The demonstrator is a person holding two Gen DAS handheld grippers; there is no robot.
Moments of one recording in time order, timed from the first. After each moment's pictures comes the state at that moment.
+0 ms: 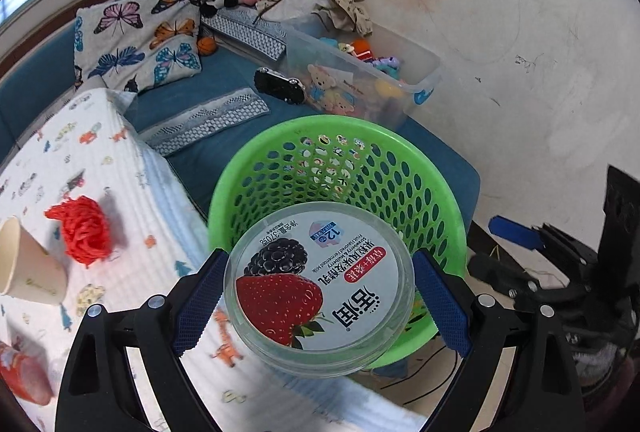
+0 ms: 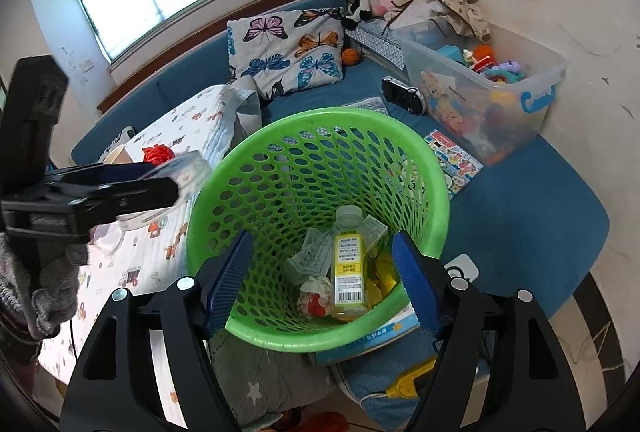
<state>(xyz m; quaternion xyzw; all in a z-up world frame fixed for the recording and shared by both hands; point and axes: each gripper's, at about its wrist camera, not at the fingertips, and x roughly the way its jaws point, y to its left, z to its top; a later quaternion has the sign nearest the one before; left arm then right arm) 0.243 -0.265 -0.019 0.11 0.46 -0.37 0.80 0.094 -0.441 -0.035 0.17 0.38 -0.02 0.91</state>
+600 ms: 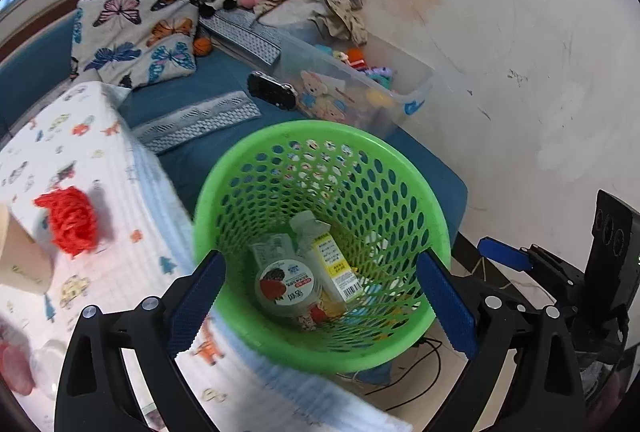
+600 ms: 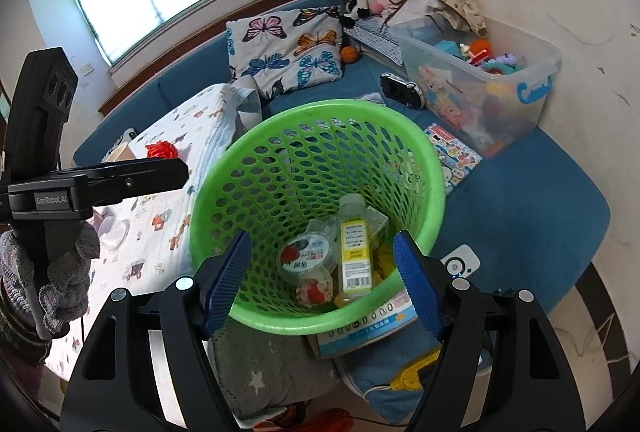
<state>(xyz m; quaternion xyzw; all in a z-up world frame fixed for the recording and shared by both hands) 0.235 -0.256 -0.015 0.07 0.46 -0.38 0.80 0.085 -0.433 -0.037 0.17 0.38 -0.01 0.91</state>
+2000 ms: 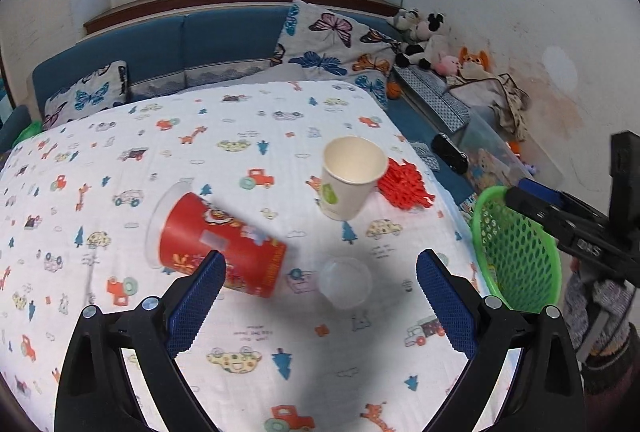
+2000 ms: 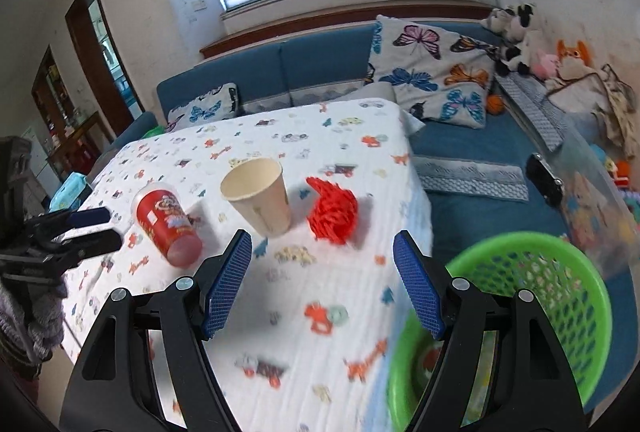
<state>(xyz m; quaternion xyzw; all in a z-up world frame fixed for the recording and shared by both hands) 0.238 0.031 0.023 -0.03 0.42 -0.12 0.90 0.250 -0.241 0.016 0.05 0.36 0.18 0.91</state>
